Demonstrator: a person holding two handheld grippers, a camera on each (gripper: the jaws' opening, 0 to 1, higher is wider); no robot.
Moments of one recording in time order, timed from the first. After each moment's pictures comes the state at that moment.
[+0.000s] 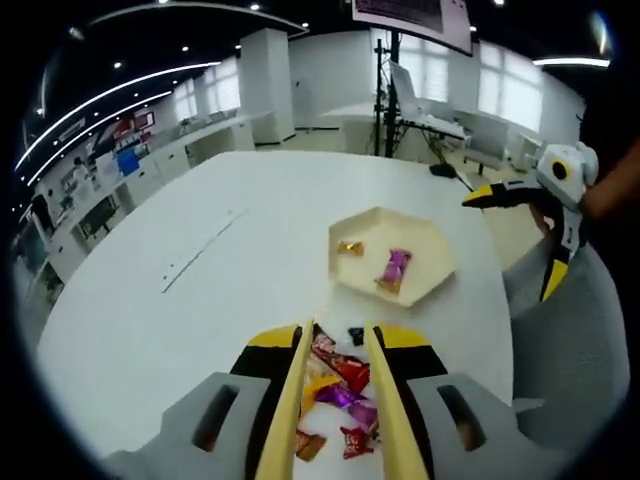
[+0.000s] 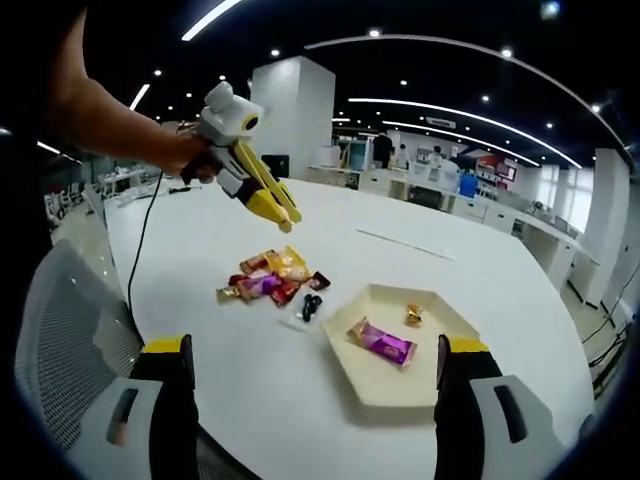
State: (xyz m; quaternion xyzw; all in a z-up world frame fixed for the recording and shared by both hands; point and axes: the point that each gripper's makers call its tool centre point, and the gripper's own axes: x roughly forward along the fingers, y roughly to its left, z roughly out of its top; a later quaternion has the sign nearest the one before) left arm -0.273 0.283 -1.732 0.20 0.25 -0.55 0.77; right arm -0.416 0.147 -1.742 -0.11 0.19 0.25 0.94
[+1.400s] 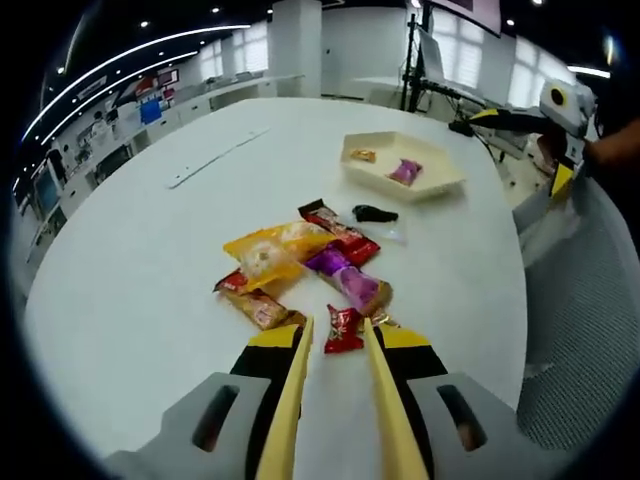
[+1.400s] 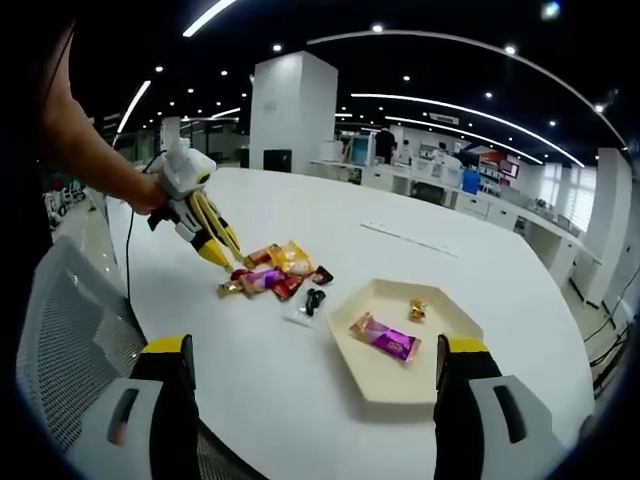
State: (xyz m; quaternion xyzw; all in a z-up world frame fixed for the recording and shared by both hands) left arm -0.306 0.360 -1.822 0.20 0.33 -0.50 0.78; right arm -0.418 0.147 -1.748 -0.11 0.20 0.25 0.94
